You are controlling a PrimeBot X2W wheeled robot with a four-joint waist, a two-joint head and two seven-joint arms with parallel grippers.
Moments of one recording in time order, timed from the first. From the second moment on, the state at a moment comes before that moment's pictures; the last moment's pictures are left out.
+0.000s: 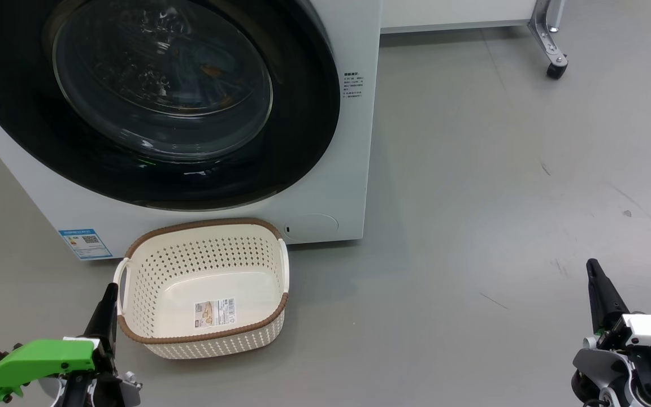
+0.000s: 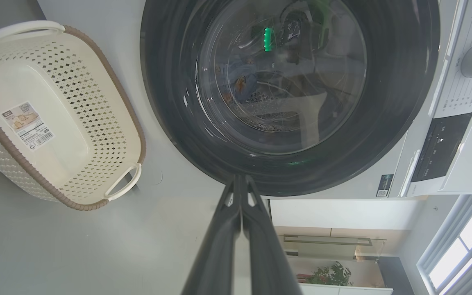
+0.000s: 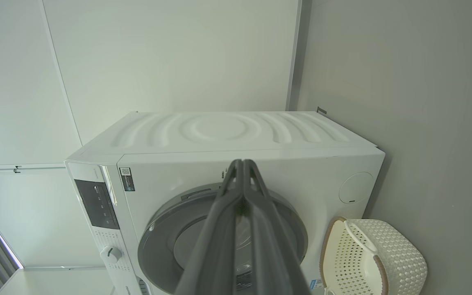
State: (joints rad) left arm -0.07 0.02 0.10 0.28 -1.60 -0.12 0.12; right arm -0.04 -0.10 -0.04 0.26 1.68 0.11 0.03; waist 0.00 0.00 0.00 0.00
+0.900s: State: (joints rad) left arm -0.07 0.02 0.09 0.28 -1.60 -0.12 0.12; right arm -0.05 -0.10 -0.04 0.27 1.68 0.11 0.03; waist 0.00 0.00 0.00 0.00
